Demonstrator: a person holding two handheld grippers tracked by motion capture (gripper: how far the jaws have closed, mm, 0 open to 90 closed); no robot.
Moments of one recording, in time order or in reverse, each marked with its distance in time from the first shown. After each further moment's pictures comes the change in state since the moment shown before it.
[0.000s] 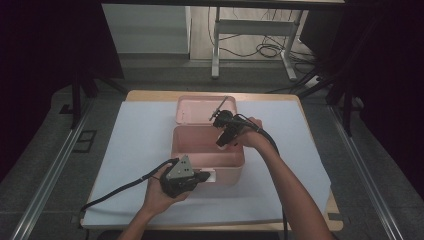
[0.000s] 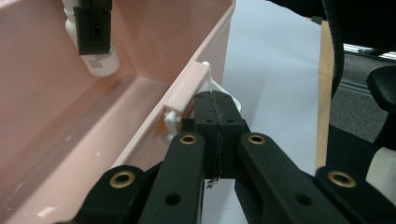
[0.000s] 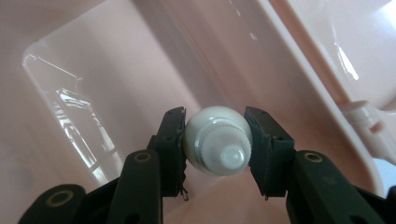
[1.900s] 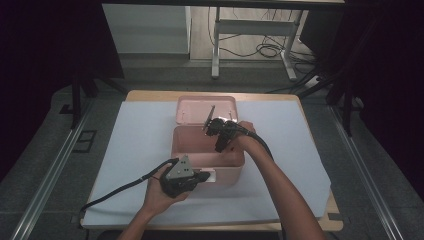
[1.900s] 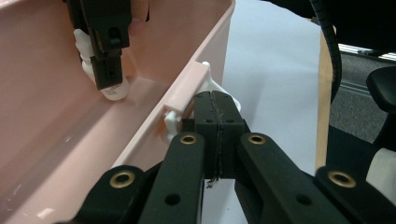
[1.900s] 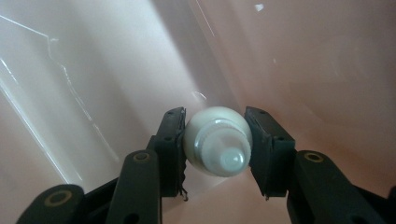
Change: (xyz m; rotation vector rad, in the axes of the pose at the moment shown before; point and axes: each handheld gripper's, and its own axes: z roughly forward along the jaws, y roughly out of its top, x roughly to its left) left arm 0.000 0.000 0.000 -0.004 0.000 -0.001; right arm 0.008 0.008 0.035 0.149 -0.042 -0.112
